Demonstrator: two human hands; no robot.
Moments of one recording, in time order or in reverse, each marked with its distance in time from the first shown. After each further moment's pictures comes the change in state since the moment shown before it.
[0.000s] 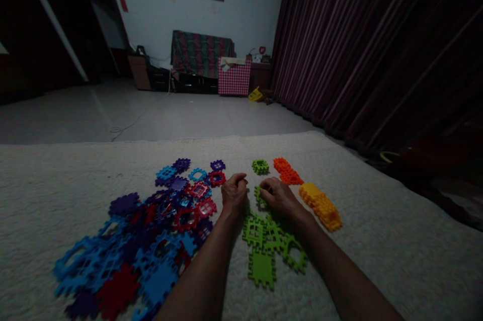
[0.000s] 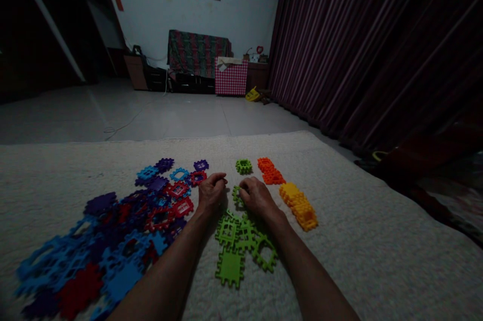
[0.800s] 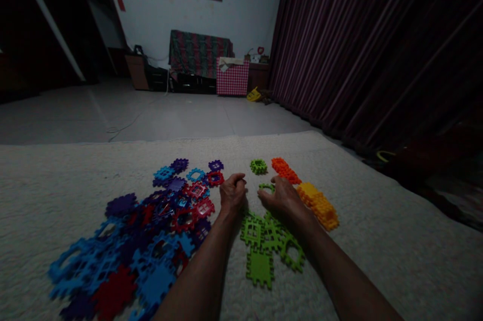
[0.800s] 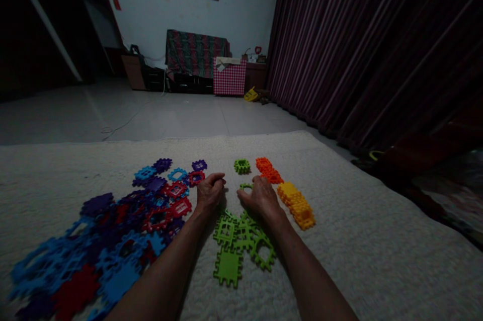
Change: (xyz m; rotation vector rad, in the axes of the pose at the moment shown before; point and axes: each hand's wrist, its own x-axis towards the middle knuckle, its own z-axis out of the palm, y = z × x) left_hand -0.001 0.005 0.000 0.008 0.005 -0.008; right_hand -0.005 -0.005 -0.004 -0.213 0.033 0.406
